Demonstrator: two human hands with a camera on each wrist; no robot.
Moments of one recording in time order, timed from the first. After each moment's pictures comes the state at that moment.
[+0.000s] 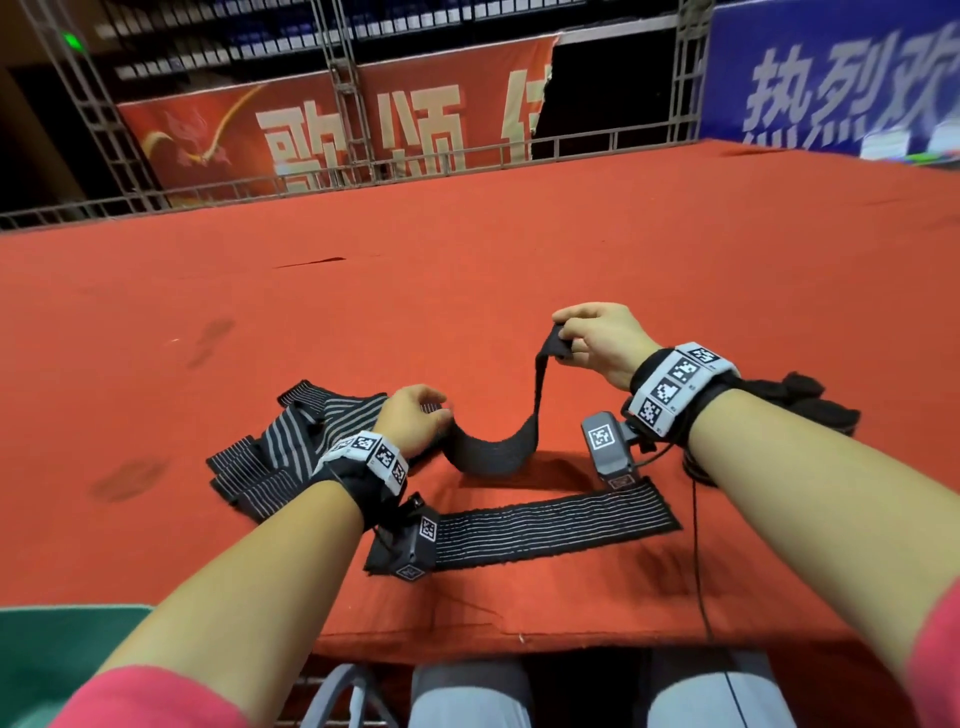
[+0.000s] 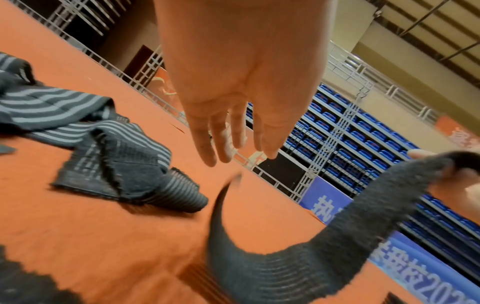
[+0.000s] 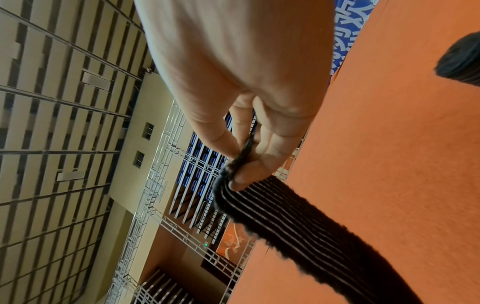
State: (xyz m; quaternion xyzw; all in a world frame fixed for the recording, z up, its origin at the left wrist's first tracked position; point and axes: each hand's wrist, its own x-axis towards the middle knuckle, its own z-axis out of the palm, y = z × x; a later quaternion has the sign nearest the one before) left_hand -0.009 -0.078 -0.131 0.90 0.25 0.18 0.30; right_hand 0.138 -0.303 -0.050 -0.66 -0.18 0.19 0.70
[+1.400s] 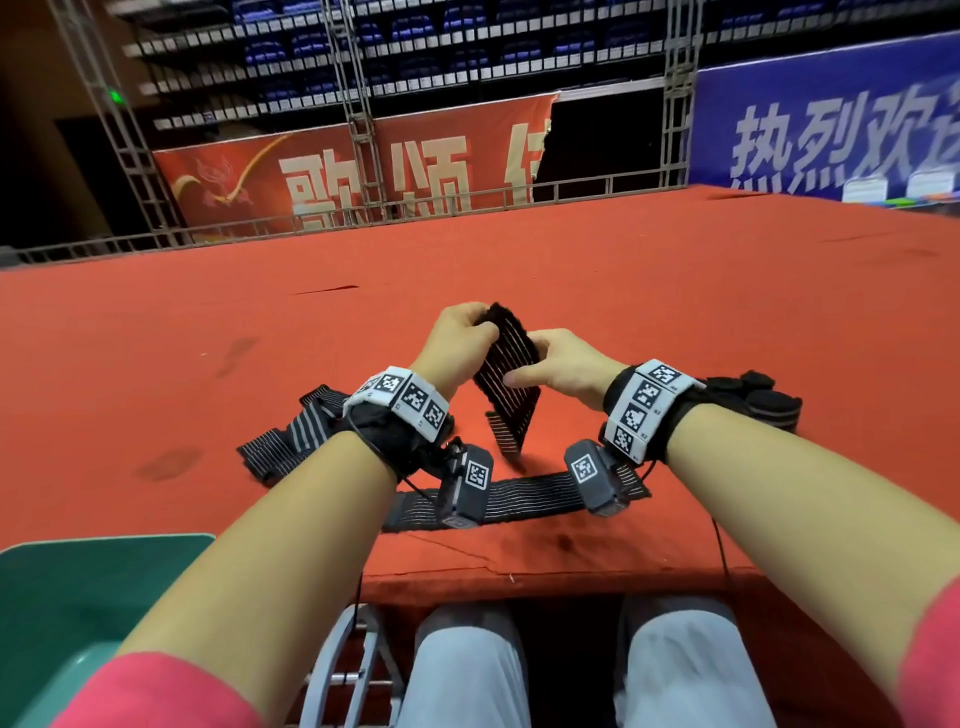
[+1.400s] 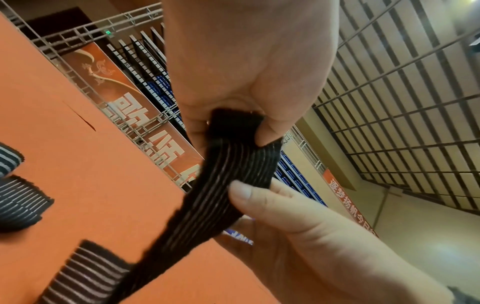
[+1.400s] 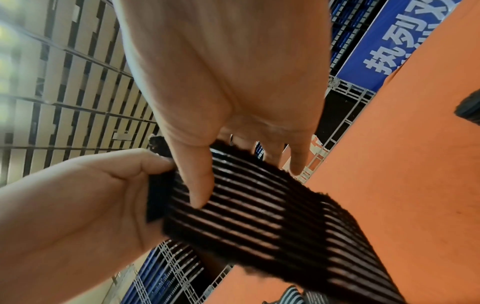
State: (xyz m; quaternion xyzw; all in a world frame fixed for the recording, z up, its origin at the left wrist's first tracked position) left_hand -0.061 -0.217 -0.006 0.82 0.12 0.27 0.49; right_hand 0.035 -0.346 -0.043 -0.70 -0.42 0.19 0.55
